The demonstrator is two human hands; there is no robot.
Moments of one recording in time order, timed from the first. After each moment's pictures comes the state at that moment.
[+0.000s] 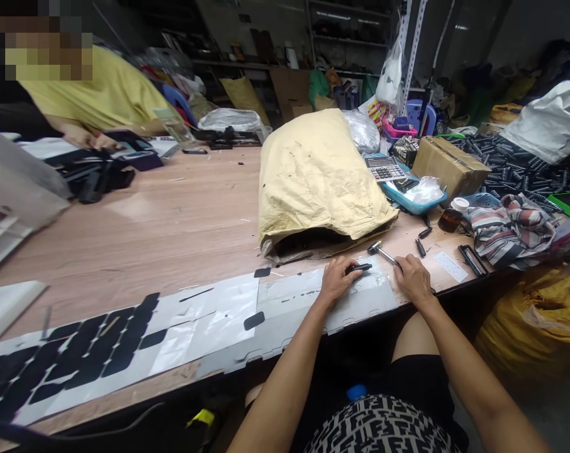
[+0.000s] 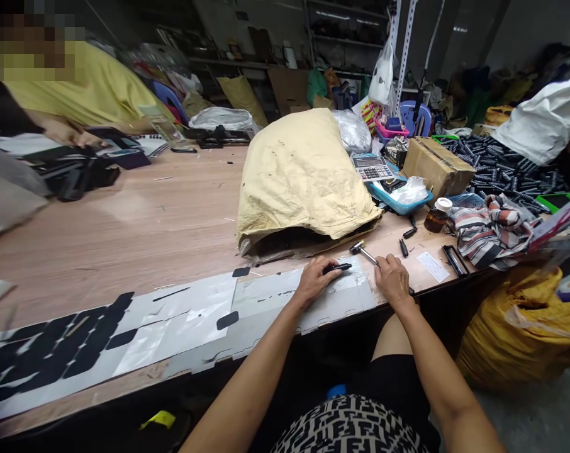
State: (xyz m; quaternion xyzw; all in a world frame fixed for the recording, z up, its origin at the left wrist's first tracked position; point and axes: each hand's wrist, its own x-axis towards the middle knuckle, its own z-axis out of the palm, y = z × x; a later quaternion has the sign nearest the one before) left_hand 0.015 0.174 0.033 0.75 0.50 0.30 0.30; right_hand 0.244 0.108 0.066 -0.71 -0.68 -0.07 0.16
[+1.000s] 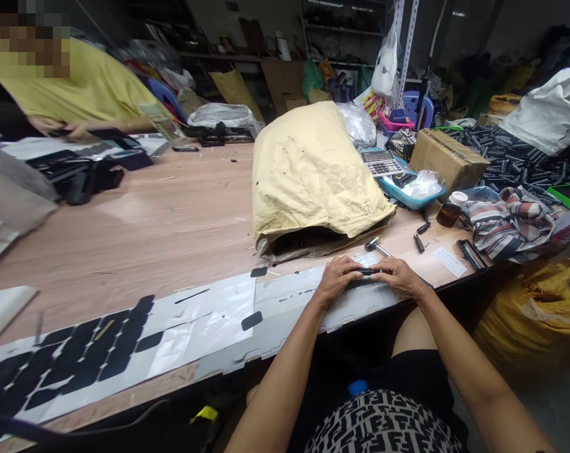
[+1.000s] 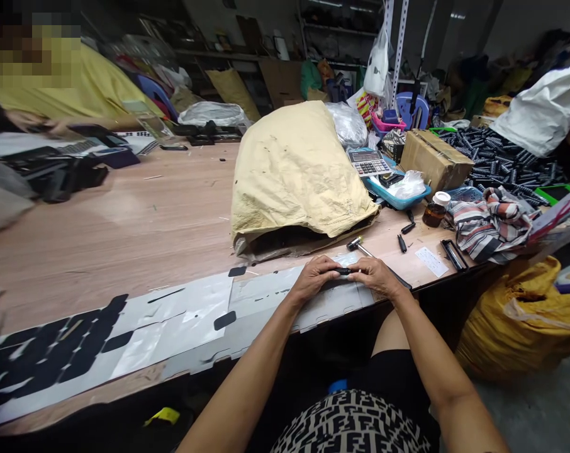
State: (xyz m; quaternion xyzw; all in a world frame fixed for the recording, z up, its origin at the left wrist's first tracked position) left_hand 0.007 0.179 0.027 0.79 0.39 0.31 0.36; right_hand 0.235 0.128 0.069 -0.47 -0.78 0.28 0.32
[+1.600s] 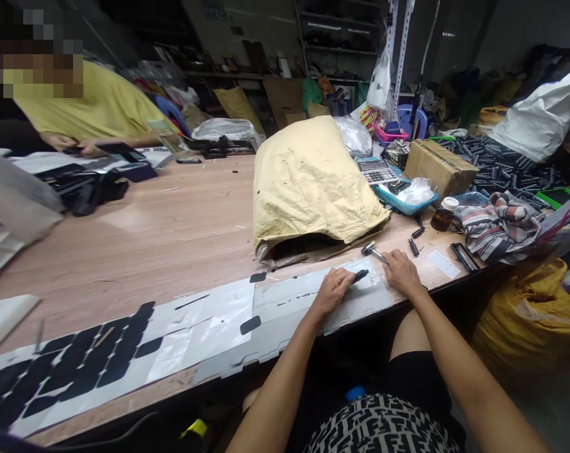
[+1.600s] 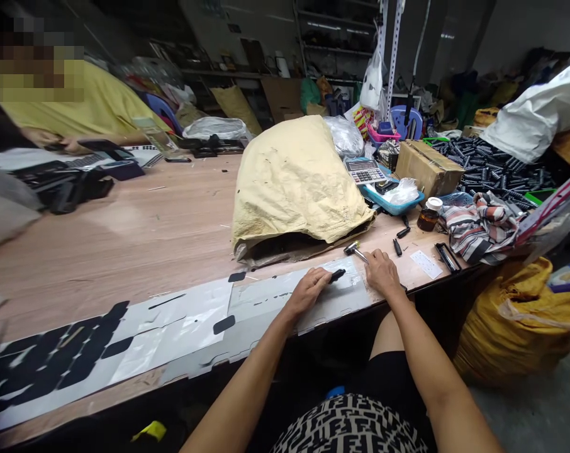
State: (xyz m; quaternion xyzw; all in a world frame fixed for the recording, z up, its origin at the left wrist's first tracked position) left_hand 0.006 0.143 0.052 0.78 0.41 0.30 0.36; right_hand 0.244 0.125 0.061 -0.68 -0.73 -0.03 0.12
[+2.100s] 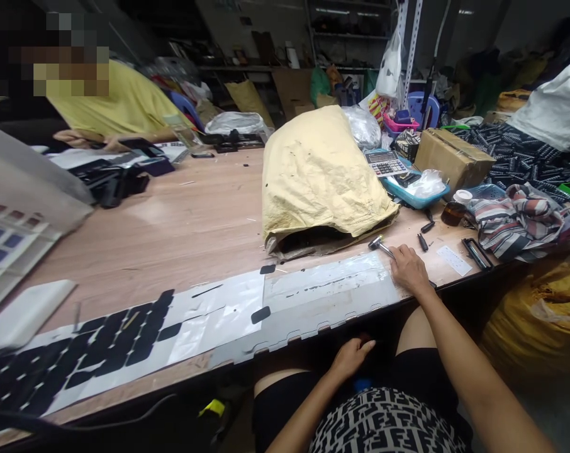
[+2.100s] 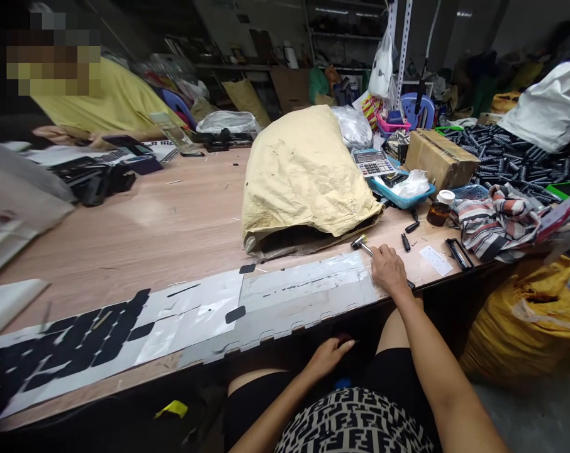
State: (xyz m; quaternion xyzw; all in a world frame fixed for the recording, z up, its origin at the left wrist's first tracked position) left_hand 0.013 0.013 -0.051 0.65 0.53 0.03 0.54; right_hand 0.237 0.121 0.067 -0.68 -0.73 -0.05 0.09
